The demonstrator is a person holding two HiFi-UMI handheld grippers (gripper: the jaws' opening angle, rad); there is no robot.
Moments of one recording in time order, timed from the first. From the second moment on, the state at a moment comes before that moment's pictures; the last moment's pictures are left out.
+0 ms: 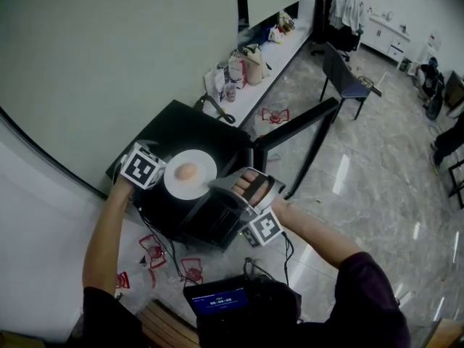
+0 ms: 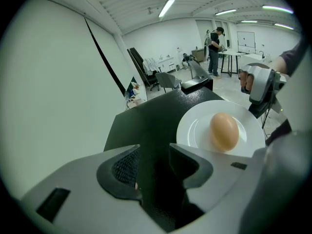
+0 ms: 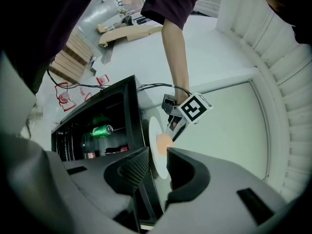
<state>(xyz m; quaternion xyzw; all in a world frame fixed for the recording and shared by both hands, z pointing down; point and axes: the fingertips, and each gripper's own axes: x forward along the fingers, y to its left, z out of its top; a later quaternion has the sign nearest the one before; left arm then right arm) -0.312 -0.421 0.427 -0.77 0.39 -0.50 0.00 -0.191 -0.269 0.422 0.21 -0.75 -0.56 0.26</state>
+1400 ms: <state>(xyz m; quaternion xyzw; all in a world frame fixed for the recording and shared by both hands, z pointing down) -0.277 -0.345 0.370 -0.82 0.41 -0.39 0.10 -0.193 -0.256 0.437 0.24 -0.67 -0.61 0.34</state>
